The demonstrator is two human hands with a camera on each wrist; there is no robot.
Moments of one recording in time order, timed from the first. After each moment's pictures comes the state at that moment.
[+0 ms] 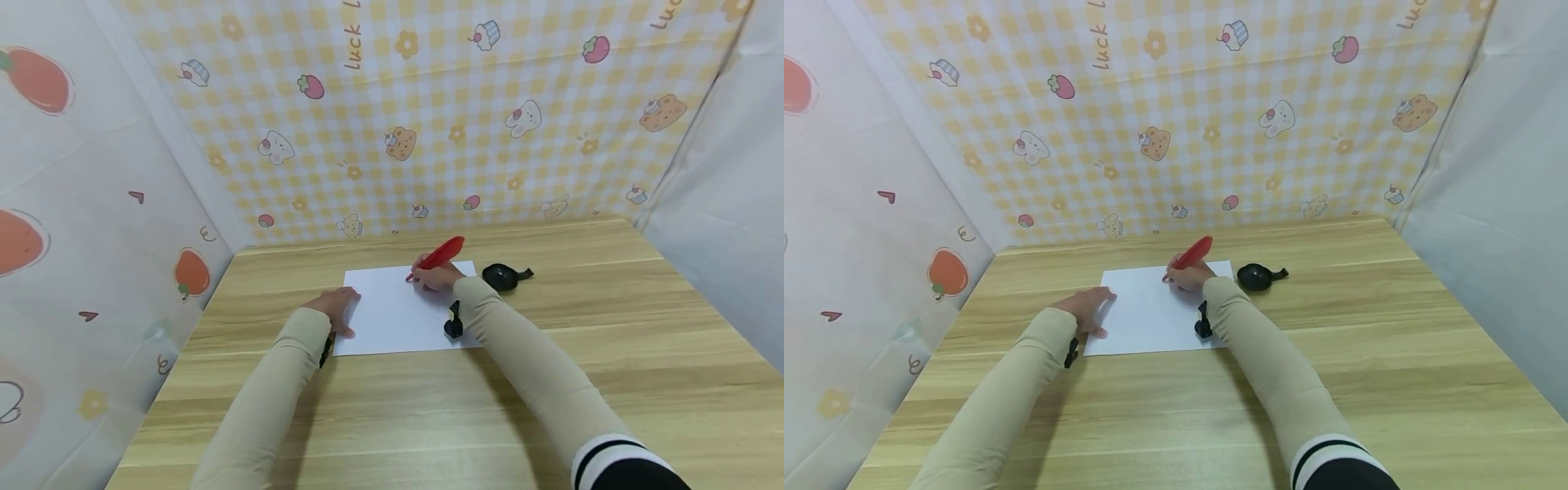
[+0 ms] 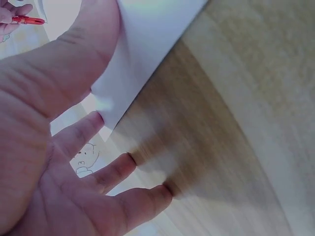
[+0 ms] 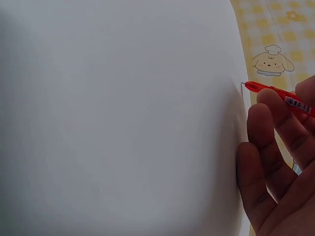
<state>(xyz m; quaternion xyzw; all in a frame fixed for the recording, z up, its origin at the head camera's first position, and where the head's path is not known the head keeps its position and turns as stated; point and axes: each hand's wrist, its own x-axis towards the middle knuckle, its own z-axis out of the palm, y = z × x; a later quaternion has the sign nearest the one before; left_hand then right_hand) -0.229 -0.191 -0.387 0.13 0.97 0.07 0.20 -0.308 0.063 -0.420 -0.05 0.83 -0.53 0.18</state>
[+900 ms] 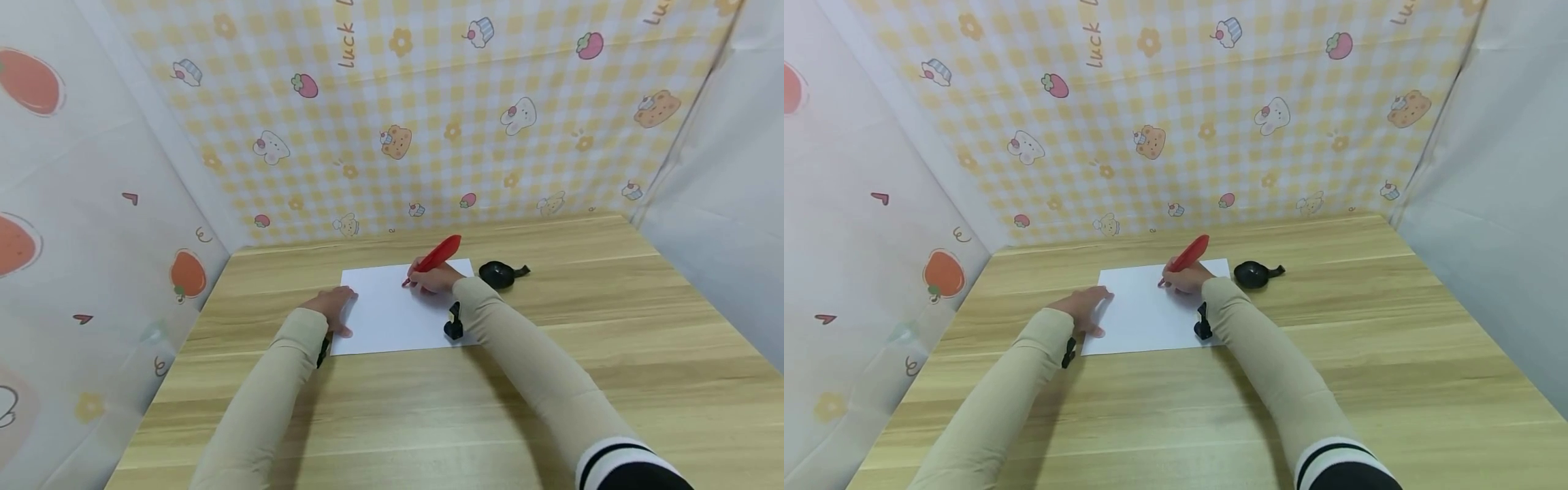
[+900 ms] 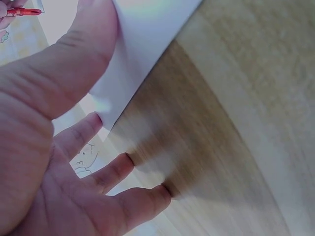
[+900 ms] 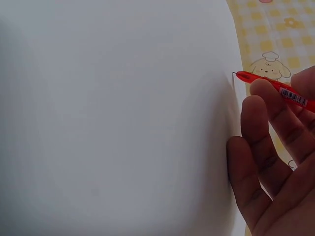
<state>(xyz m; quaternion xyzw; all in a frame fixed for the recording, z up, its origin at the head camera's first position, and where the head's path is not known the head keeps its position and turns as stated) -0.231 -0.191 -0.389 0.13 0.97 0.06 0.21 -0.302 0.066 -0.419 -0.08 0.83 -0.52 0.21</state>
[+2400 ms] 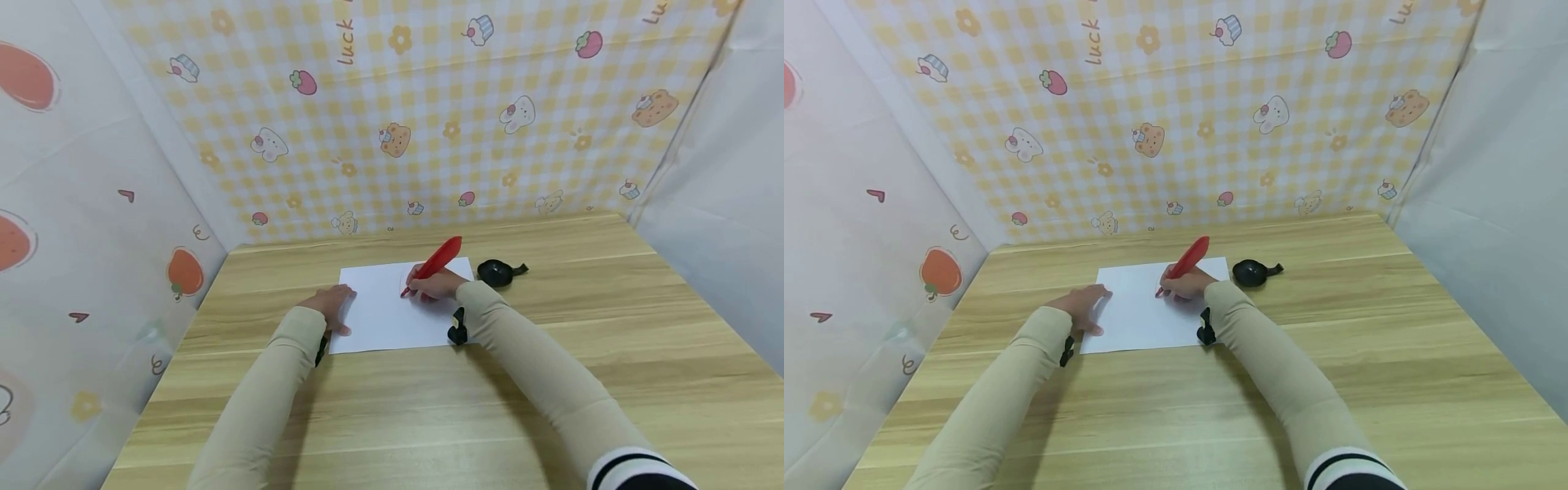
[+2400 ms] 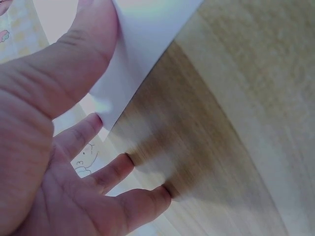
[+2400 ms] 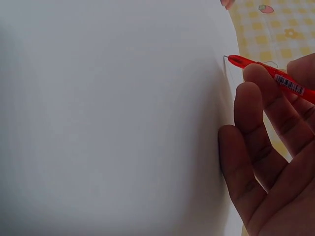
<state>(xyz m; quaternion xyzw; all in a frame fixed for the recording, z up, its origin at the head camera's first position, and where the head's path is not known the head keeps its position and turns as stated) -0.229 -0.190 -0.386 0.15 0.96 0.04 0.22 -0.288 0.072 -0.420 -0.10 0.82 -0.50 0.26</state>
